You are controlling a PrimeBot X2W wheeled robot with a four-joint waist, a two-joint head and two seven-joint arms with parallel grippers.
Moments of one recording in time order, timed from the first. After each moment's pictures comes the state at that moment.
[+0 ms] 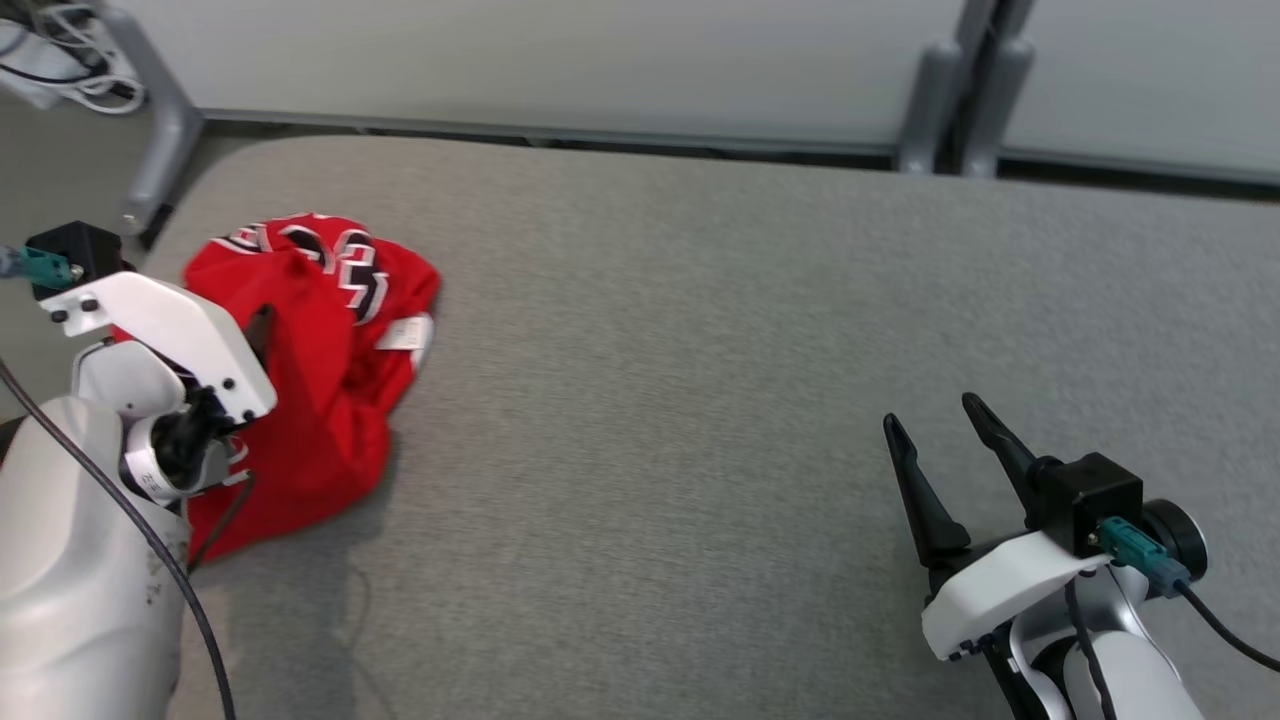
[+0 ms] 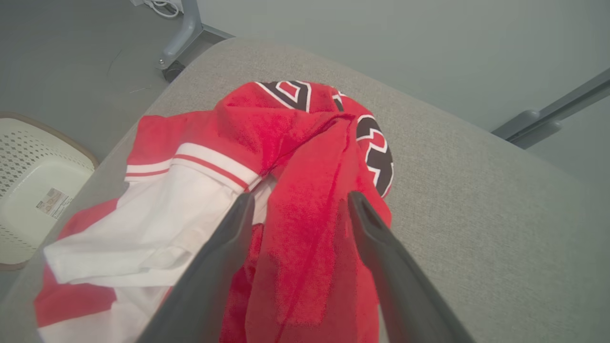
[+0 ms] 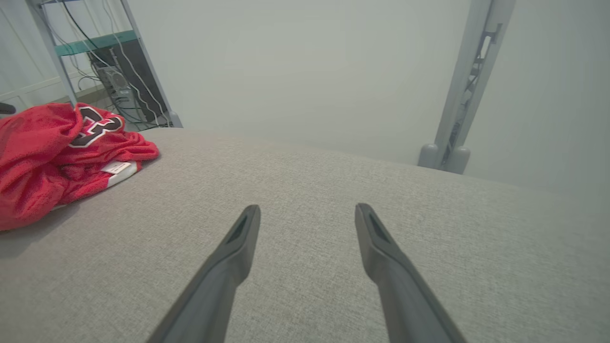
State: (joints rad) left arm -0.65 0.24 -0.05 0.62 -0.55 0.13 0.54; right arm -0.15 -0.05 0.17 0.10 0.11 0.13 0.00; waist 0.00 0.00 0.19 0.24
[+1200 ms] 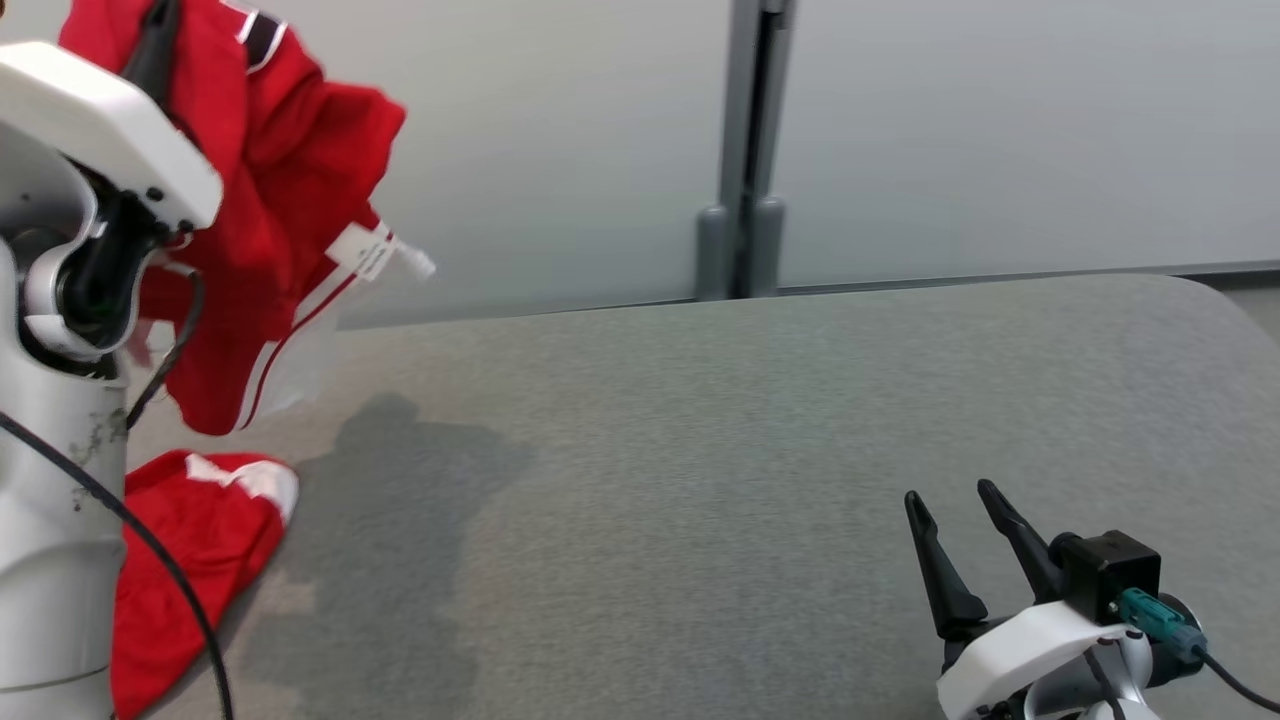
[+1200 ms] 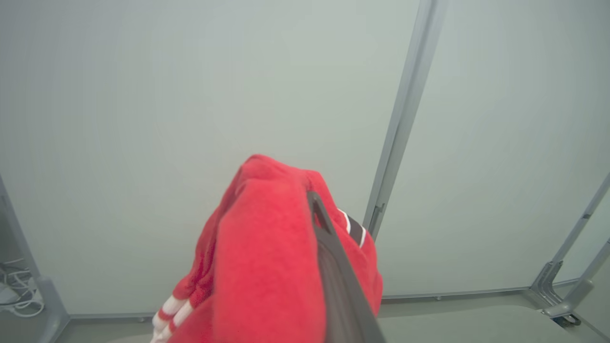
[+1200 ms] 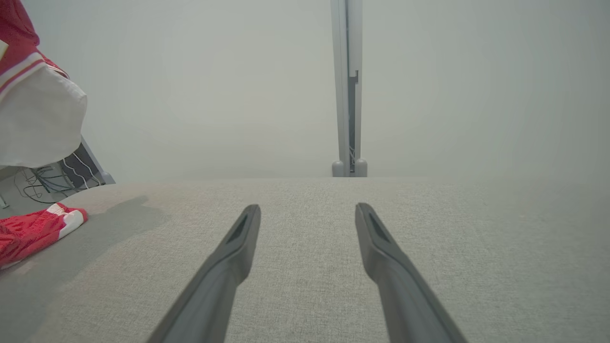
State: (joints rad) left arm -0.81 0.31 -0.08 0.34 -0.56 0.04 0.43; right arm -0.07 -0.05 0.16 0.22 0.22 0.13 -0.09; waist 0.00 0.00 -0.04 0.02
